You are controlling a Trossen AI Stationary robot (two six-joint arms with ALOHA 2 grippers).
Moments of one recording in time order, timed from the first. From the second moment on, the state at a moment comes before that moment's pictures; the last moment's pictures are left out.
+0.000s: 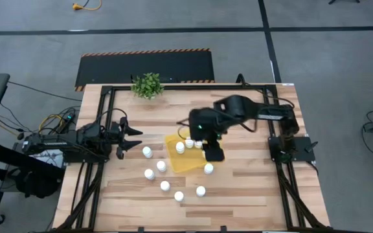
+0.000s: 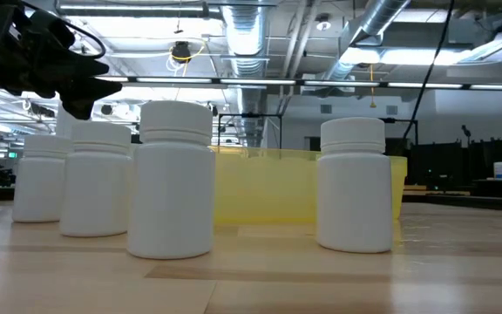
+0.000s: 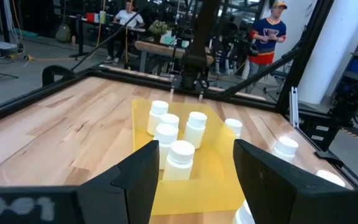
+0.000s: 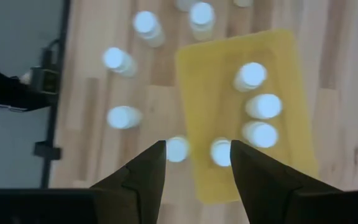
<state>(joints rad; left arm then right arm) 0.05 0.06 0.01 0.04 0.01 -0.19 0.14 1.95 2.33 -1.57 -0.13 -0.02</state>
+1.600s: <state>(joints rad) 0.05 0.06 0.01 0.04 0.01 -0.19 0.54 1.33 0.98 -0.83 0.34 1.24</state>
